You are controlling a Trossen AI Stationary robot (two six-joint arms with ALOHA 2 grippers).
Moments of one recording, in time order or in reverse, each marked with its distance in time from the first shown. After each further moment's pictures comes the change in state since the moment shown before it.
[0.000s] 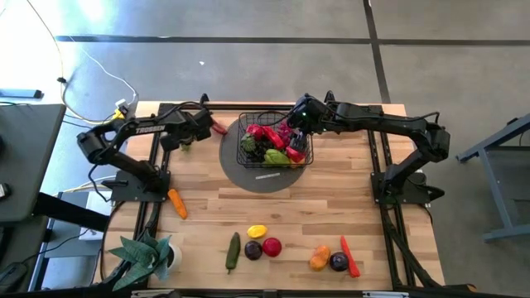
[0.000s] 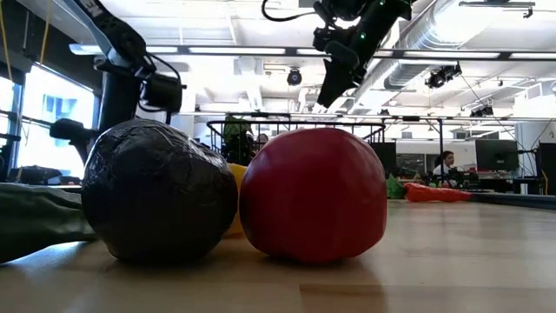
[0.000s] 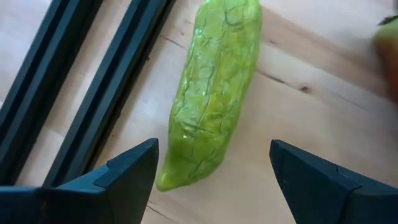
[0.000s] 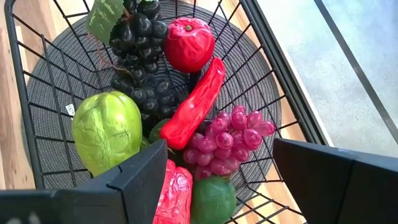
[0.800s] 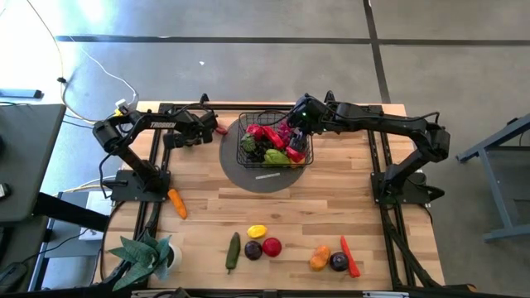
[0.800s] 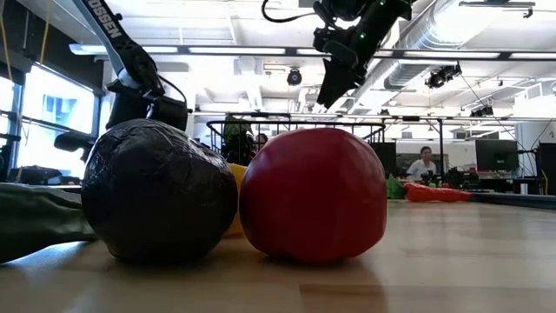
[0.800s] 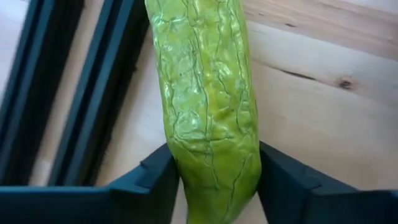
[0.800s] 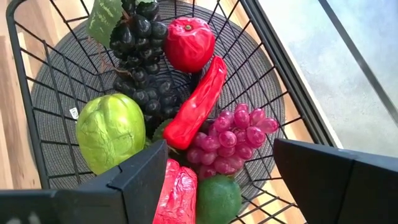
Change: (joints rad) left arm 0.022 0.185 0.001 0.069 -0.041 0.130; right arm 0.000 0.000 0.000 -0.004 -0.004 0.038
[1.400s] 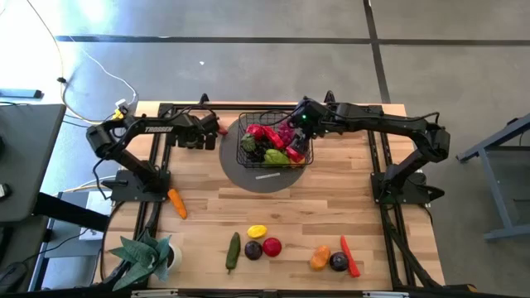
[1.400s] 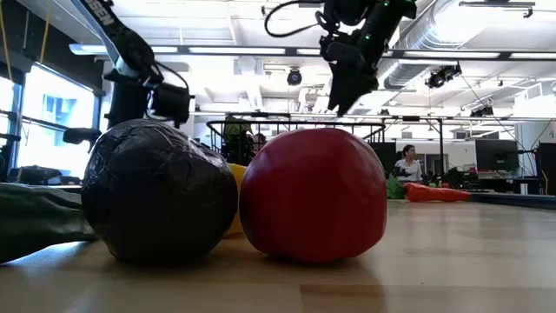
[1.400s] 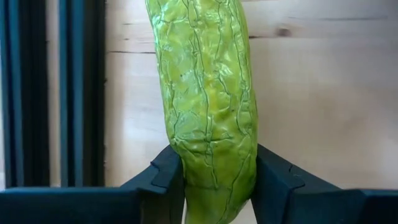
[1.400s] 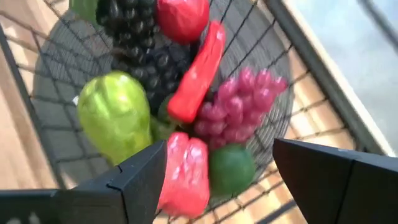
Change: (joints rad) left arm -0.070 -0.067 -0.002 -0.005 0.046 0.259; right arm 0.003 -0.001 0.000 -0.099 -0.006 0.150
